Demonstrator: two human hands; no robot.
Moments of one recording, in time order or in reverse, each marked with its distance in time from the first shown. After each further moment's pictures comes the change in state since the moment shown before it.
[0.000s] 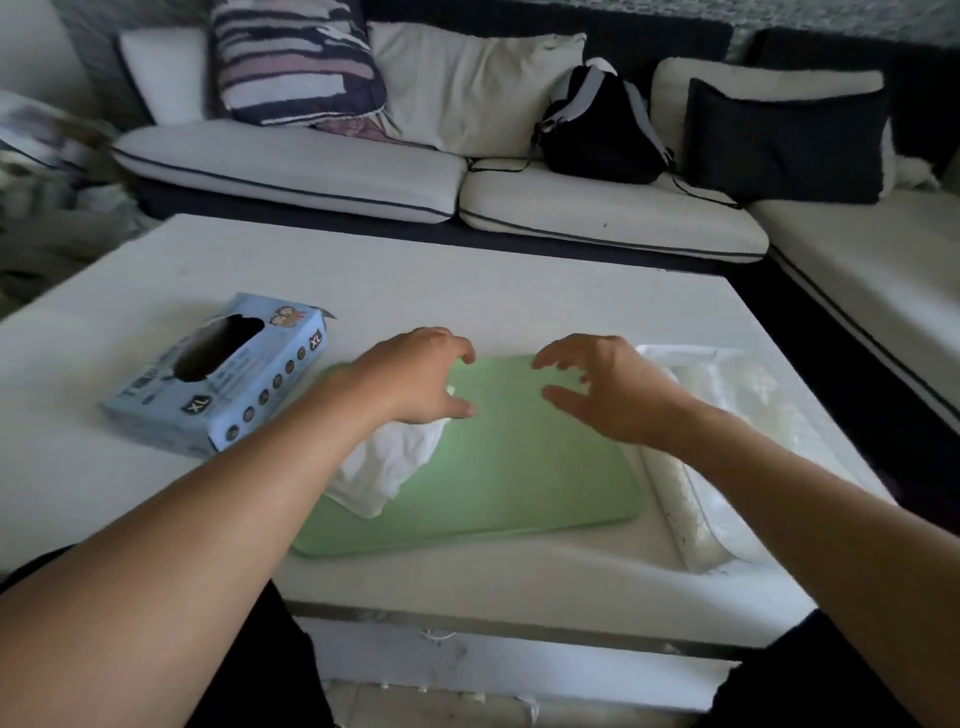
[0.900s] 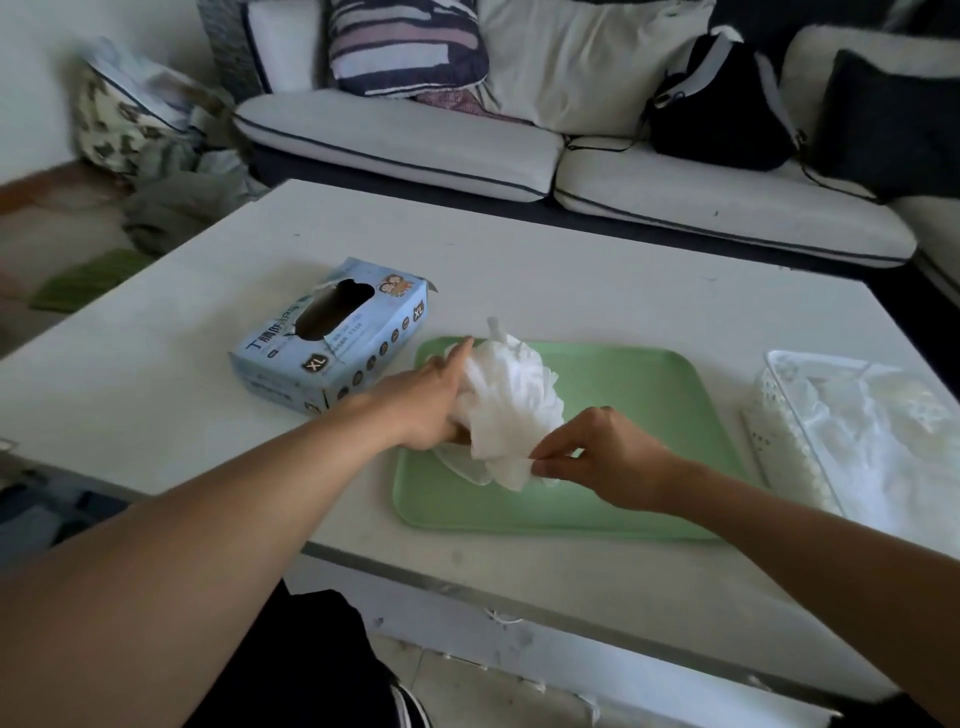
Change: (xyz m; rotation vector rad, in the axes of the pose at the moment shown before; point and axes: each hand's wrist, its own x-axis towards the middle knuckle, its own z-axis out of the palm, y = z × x) left_hand -0.037 -0.100 0.055 0.012 -0.166 -0.218; right_hand 0.017 -0.049 0.105 0.295 -0.307 -0.129
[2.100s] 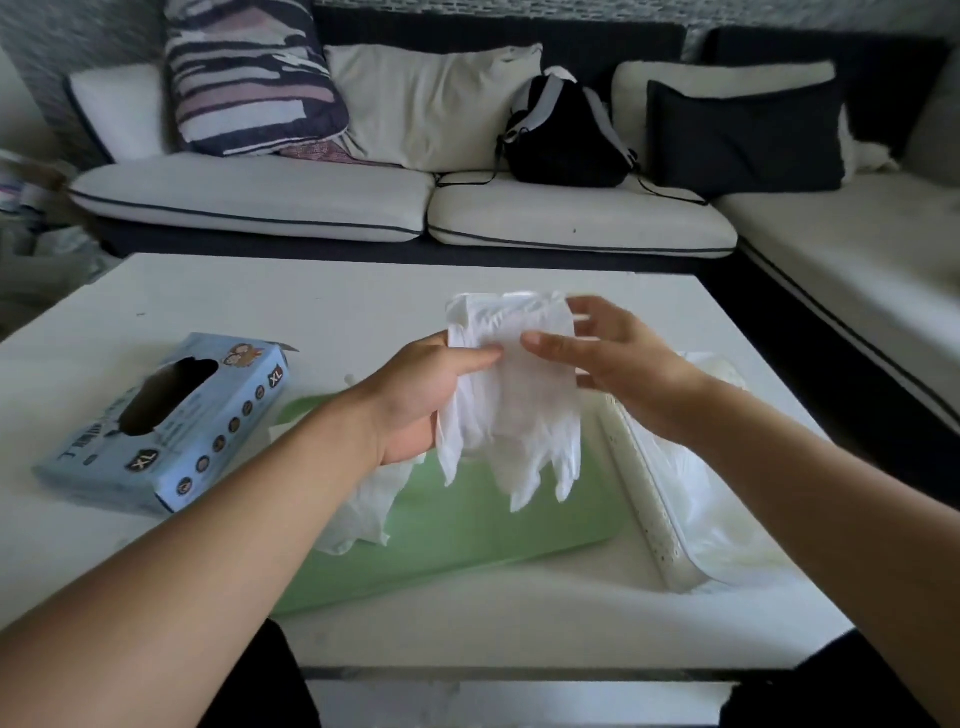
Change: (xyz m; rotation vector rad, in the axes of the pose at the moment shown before) left_hand -0.017 0.172 -0.080 -1.563 -0.194 0.219; right_hand -0.070 0.006 -0.144 0.721 0.457 0.266
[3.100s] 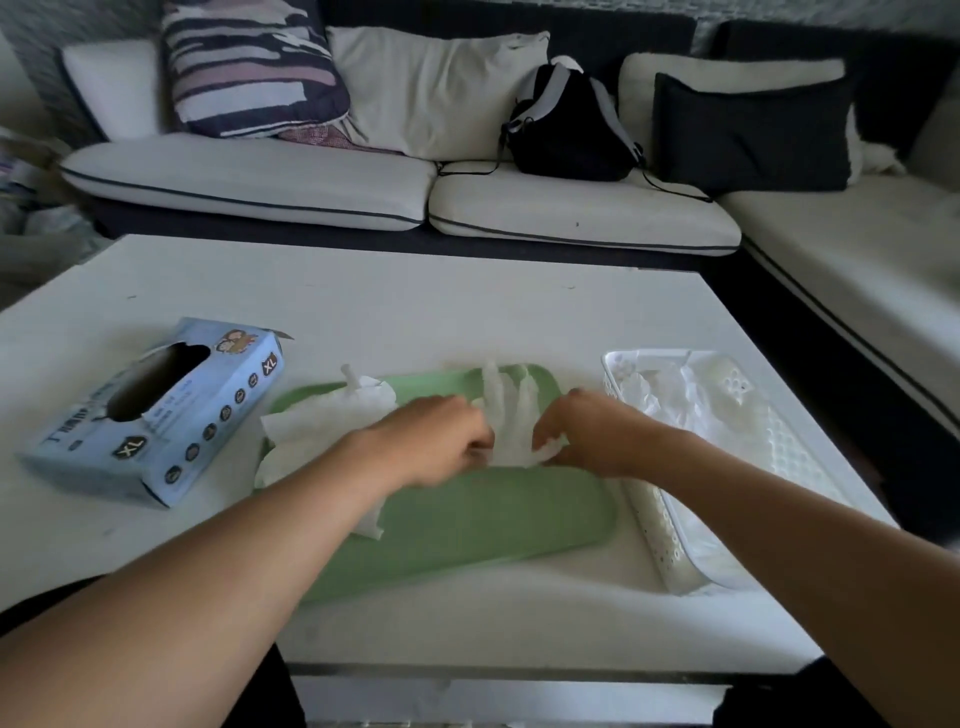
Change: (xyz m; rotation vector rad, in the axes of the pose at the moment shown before) left_hand 0.049 -0.068 -0.042 1.657 -0.159 0.250; right_hand 0.022 0.074 0.005 -1.159 -0.283 -0.122
